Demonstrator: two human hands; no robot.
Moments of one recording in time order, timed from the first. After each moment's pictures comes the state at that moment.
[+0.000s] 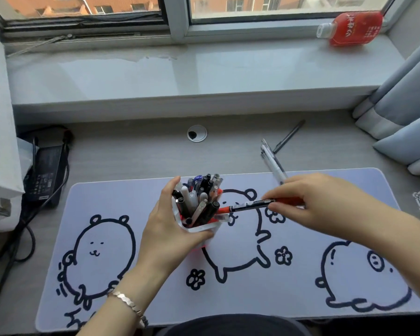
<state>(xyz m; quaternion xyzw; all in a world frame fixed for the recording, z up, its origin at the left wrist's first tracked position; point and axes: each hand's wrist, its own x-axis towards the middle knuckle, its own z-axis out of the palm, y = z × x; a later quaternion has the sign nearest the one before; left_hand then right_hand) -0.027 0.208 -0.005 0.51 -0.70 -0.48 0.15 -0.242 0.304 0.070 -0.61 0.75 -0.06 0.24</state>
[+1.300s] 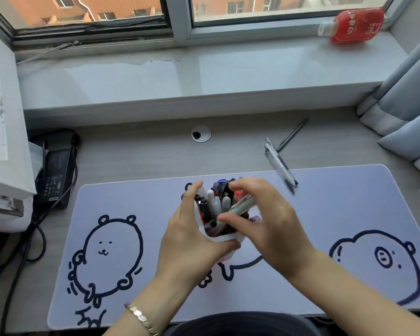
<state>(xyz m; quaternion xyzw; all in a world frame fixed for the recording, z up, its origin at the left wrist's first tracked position) -0.037 0.236 0.019 0.49 -0.70 -0.50 0.11 -0.163 0.292 0.014 -0.58 0.67 -0.47 0.07</state>
